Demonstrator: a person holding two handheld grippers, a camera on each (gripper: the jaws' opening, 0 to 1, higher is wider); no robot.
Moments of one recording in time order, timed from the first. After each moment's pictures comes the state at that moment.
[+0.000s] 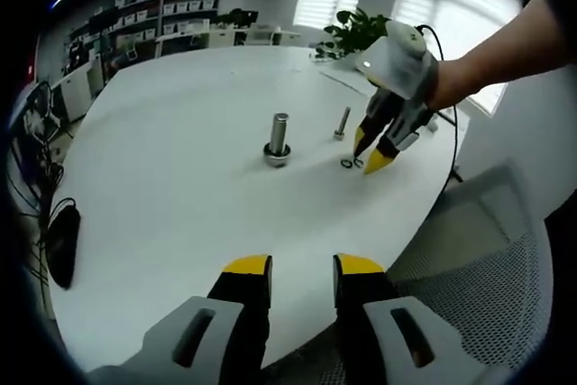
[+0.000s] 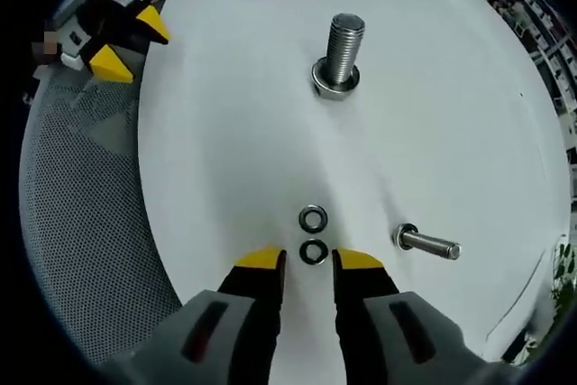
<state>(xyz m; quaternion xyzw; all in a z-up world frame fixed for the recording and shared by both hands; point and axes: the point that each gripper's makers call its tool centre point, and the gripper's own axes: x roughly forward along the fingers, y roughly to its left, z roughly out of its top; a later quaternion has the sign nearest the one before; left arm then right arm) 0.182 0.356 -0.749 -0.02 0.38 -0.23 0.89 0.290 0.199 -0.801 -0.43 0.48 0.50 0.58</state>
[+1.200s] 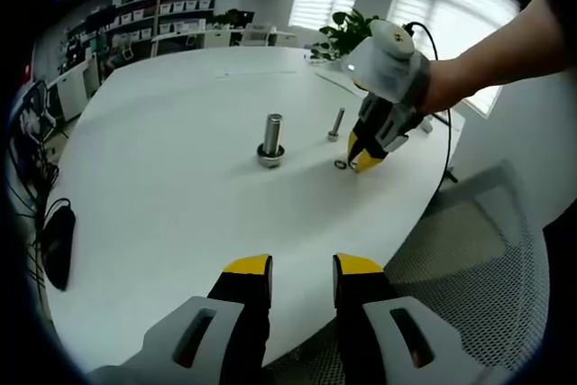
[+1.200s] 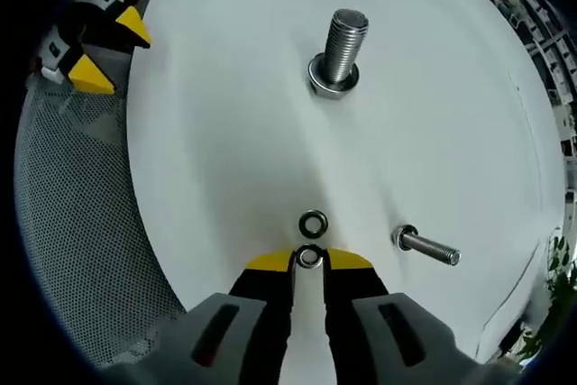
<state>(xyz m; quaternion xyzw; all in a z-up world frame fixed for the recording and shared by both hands) 0.180 0.351 -0.748 -0.02 0.38 -0.24 0.89 0.290 0.202 -0.801 -0.44 0.50 0.47 0.58</state>
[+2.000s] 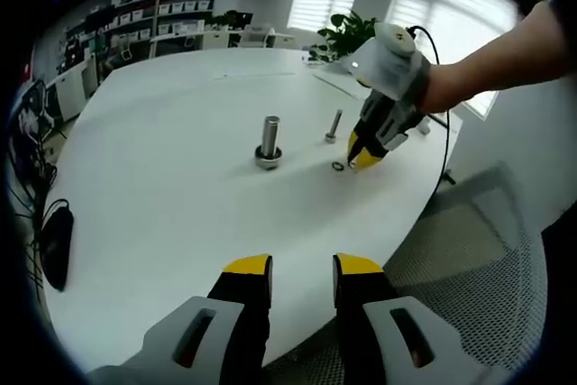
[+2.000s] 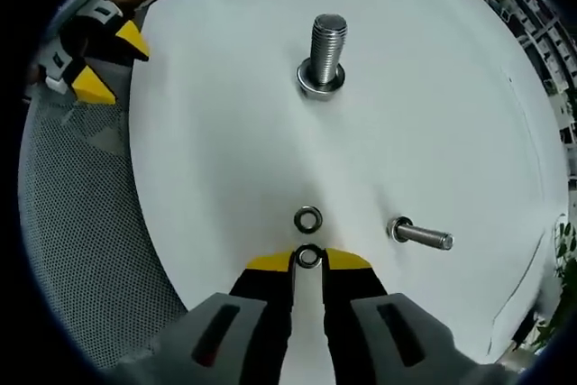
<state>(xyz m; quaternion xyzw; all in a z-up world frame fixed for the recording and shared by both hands) 0.180 0.350 -0.746 -0.02 0.38 -0.25 0.89 0.296 0.198 -0.792 -0.40 0.50 0.47 0.61</state>
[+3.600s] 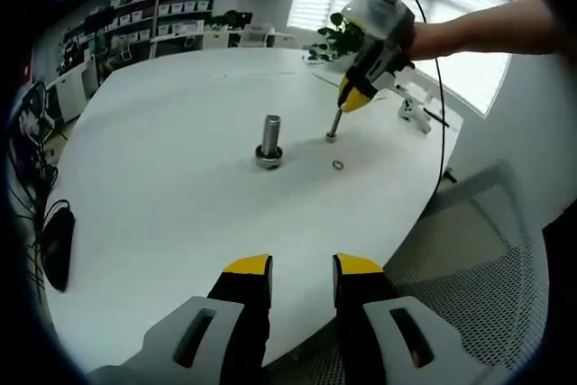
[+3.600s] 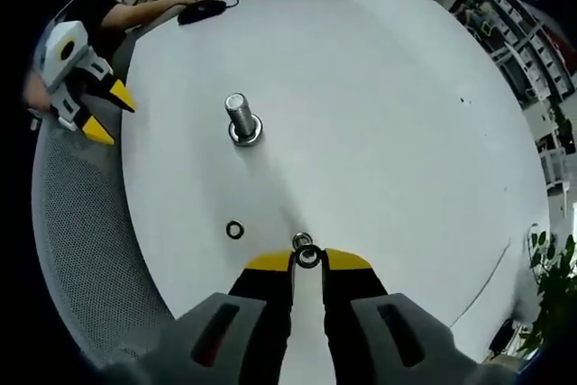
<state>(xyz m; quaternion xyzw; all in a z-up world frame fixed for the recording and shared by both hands) 0.180 0.351 -0.747 -0.02 0.38 -0.25 0.89 0.362 0.195 -0.737 -0.41 0.45 0.47 0.64</state>
